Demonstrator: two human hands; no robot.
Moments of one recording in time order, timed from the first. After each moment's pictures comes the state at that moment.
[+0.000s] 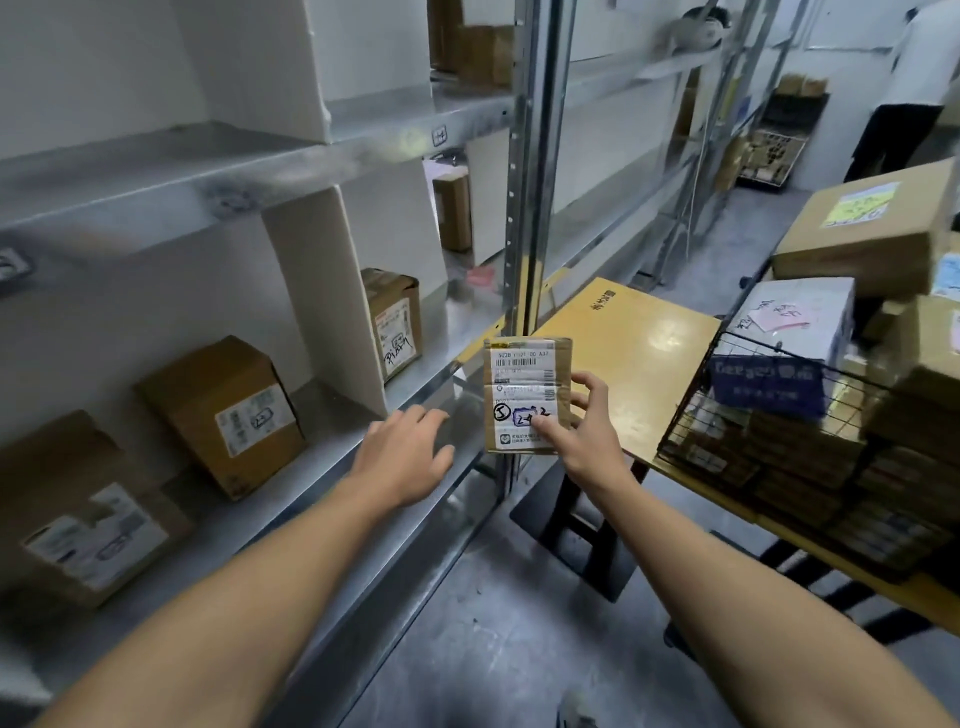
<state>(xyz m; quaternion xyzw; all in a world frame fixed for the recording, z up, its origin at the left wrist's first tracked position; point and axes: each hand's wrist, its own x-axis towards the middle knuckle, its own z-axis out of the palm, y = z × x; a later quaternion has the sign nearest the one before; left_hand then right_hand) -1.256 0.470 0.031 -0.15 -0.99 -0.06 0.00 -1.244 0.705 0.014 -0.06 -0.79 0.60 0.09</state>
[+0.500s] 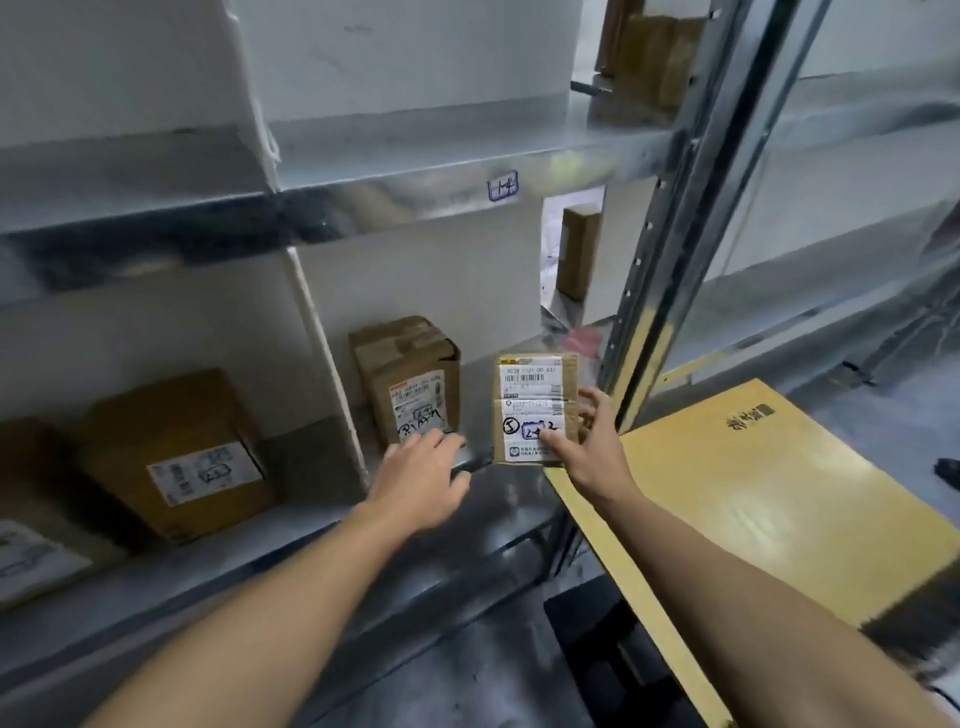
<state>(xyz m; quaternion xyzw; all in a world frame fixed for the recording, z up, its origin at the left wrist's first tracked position) -1.422 0.525 0.014 0.06 -1.00 -0.07 -0.02 -1.527 0.727 -0.006 0.09 -0.81 0.58 -0.06</state>
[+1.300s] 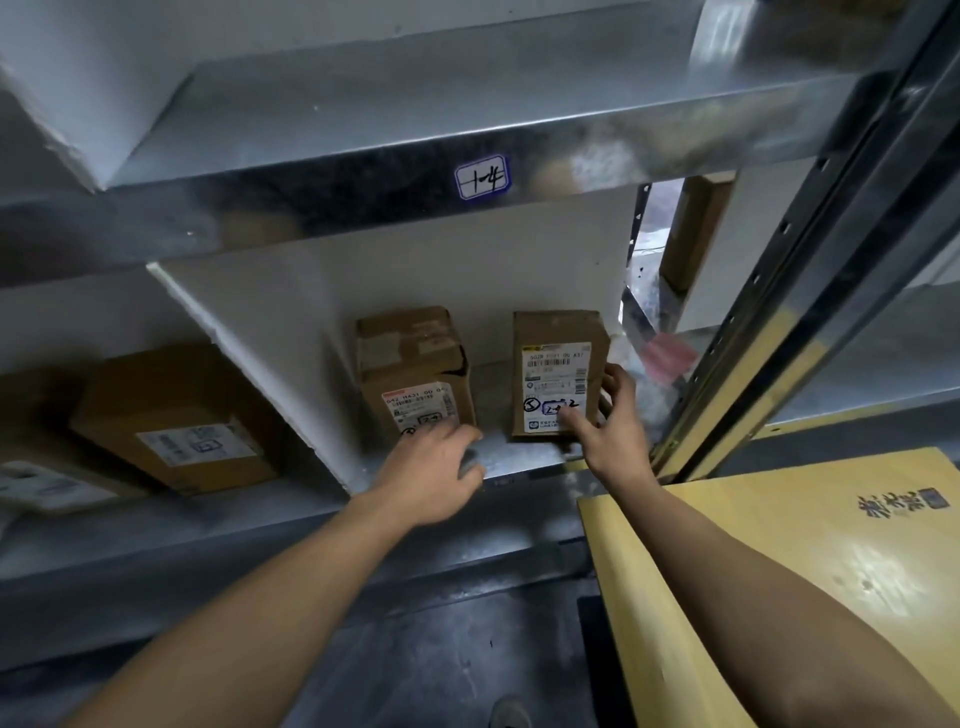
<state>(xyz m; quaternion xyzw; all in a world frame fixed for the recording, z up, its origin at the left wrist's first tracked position) -1.492 0.531 -0.001 0.18 -0.97 -0.12 -0.07 -1.657 0.694 -0.045 0.18 -0.79 0.57 -0.15</state>
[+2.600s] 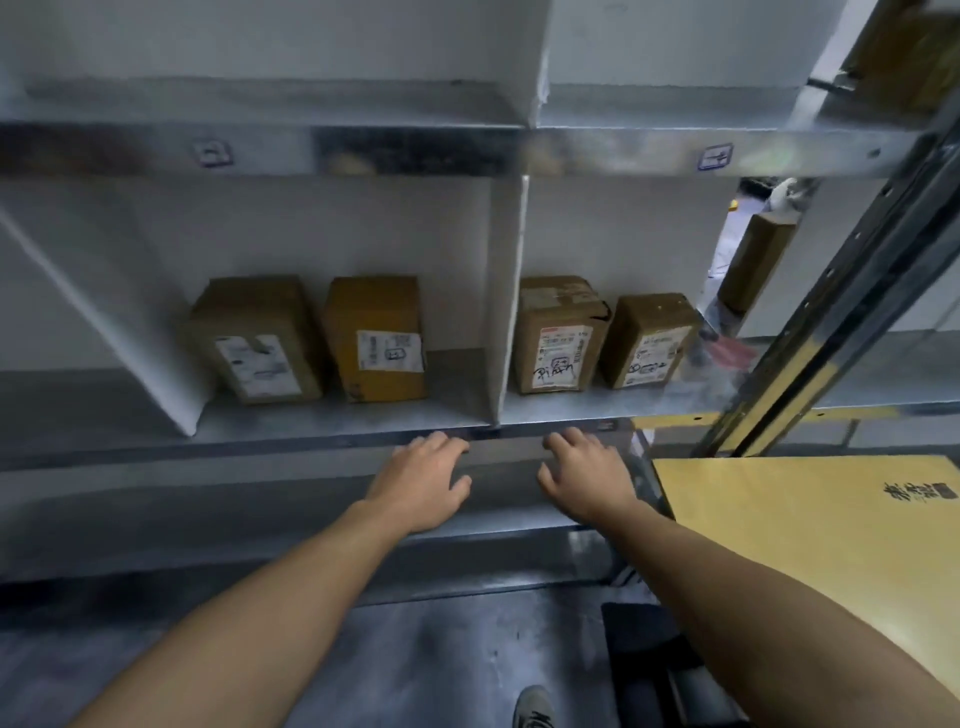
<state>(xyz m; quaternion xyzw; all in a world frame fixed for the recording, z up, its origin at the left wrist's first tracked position) -1.248 0.493 -0.003 0.22 -0.97 -0.13 0.00 -1.419 0.649 -0.026 0.45 -0.89 0.06 -0.05</state>
